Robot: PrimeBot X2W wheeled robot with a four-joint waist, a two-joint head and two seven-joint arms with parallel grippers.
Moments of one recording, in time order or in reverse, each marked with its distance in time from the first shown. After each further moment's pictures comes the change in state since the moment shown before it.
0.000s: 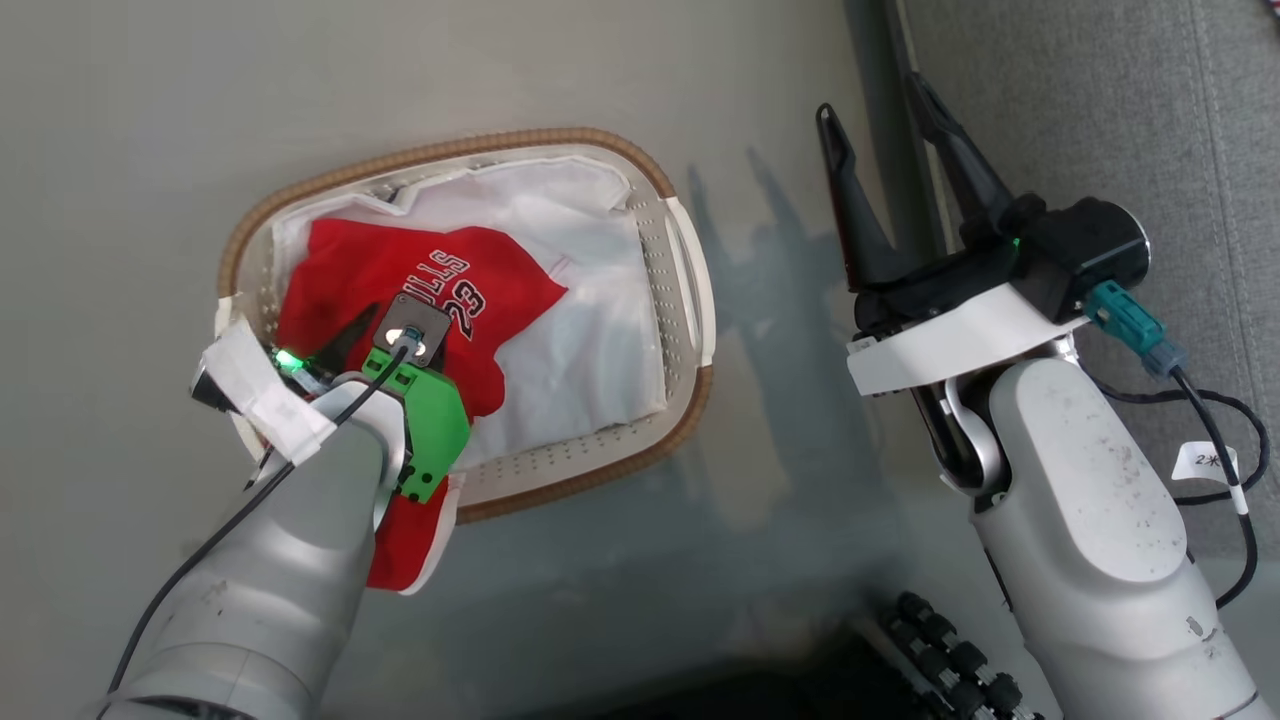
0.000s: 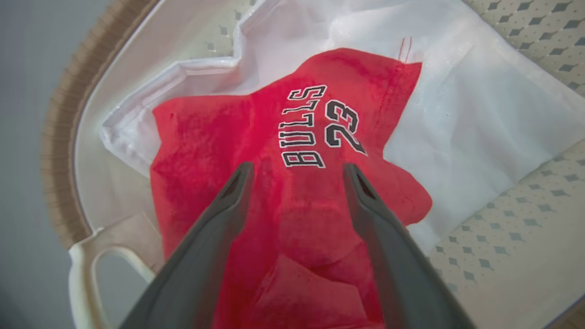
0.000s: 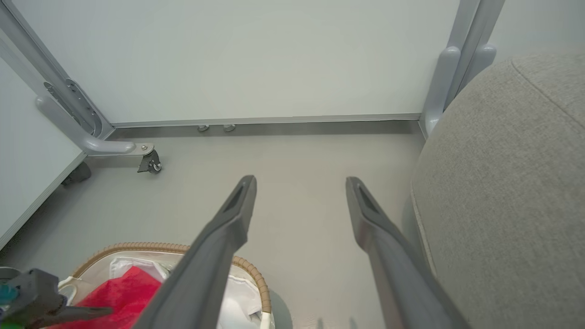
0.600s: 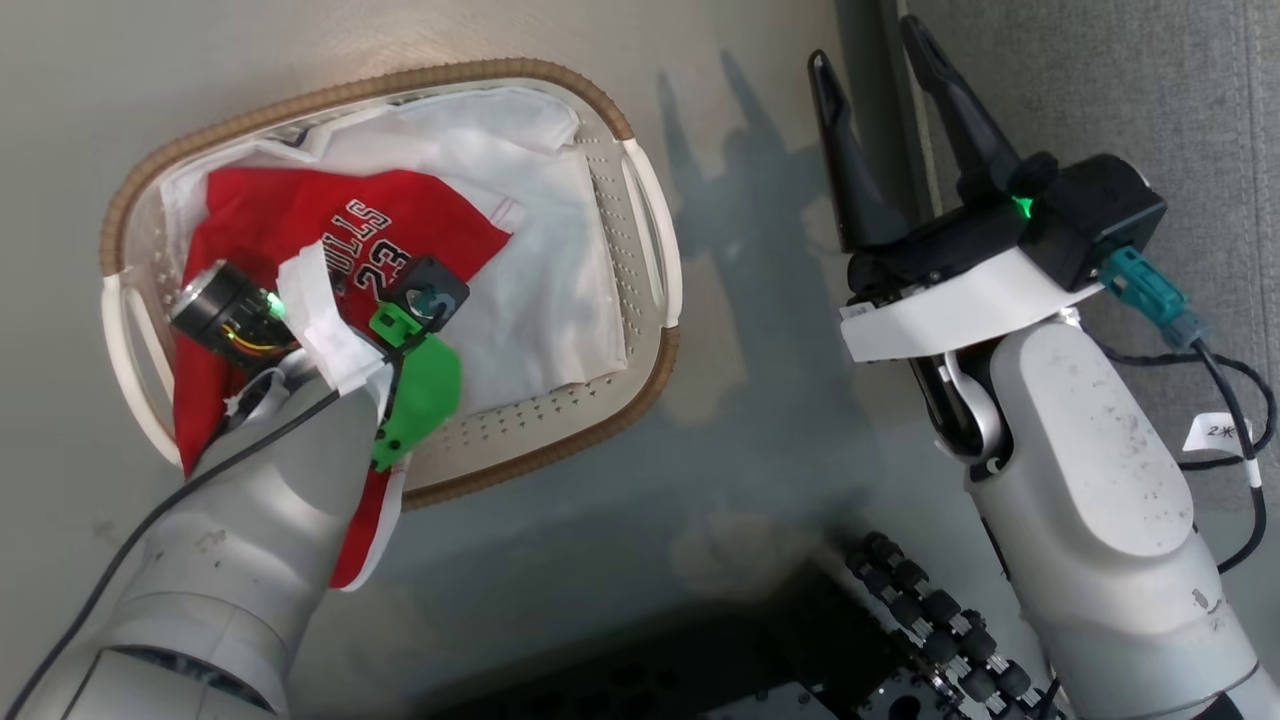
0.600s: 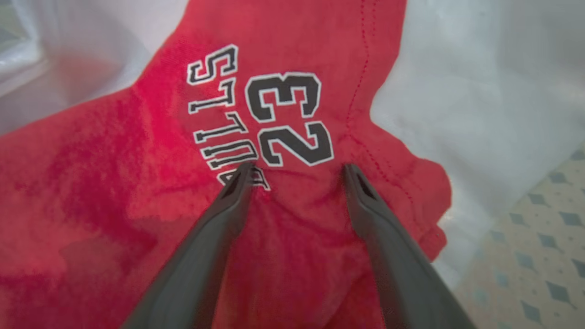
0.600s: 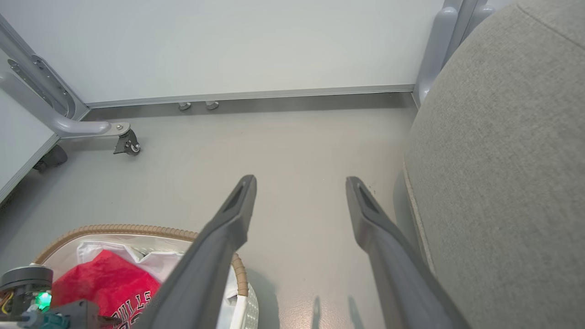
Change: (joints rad) left arm -0.101 0.024 -0.160 0.025 0.118 0.023 0.210; right arm -0.053 0.000 0.016 -0.032 0.027 0.000 0.000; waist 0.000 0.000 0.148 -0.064
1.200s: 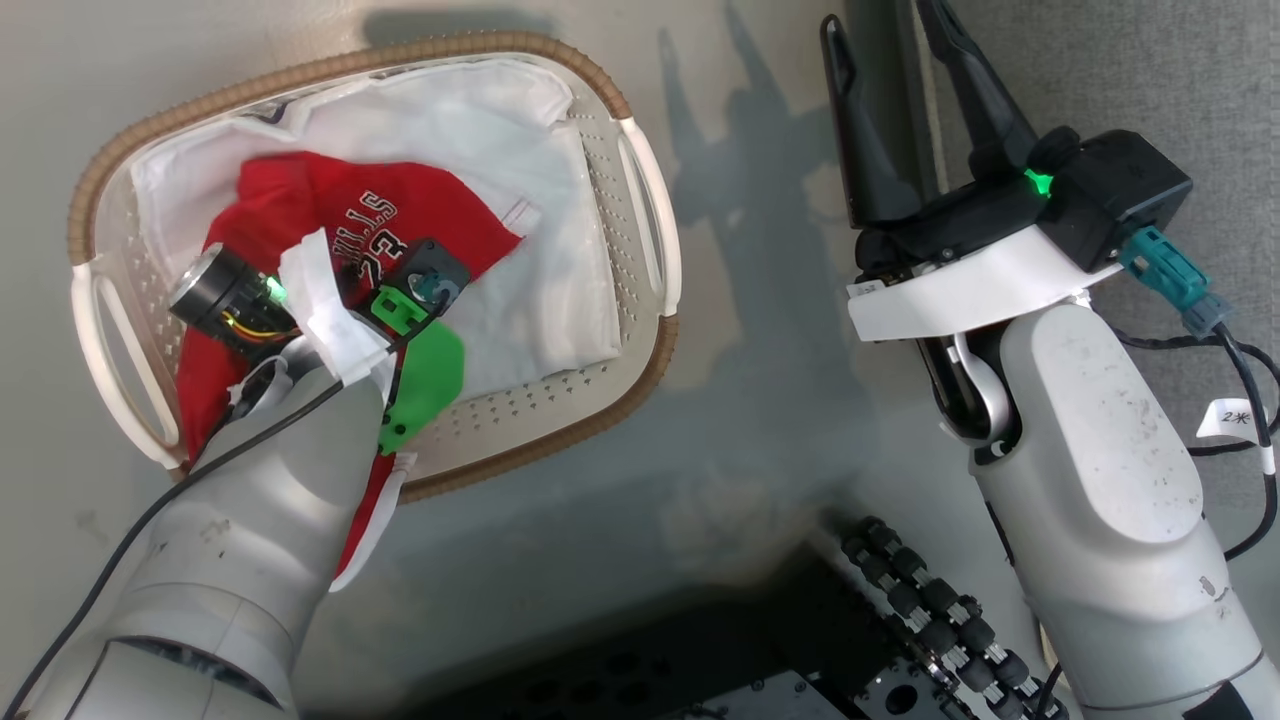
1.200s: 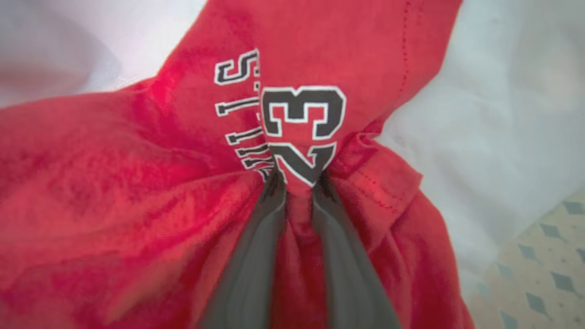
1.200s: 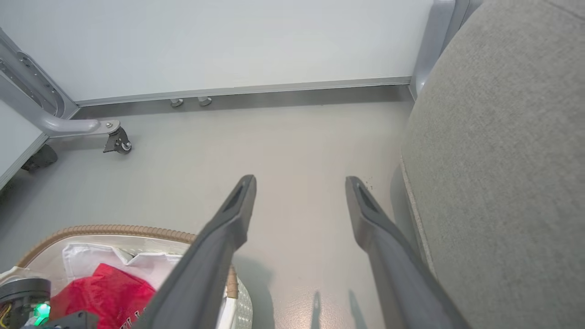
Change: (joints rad) left arm -0.022 -0.004 -0.027 0.002 -0.026 0.041 -0.006; right arm -0.026 0.000 -0.011 -0.010 0.013 0.000 0.000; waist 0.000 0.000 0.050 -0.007
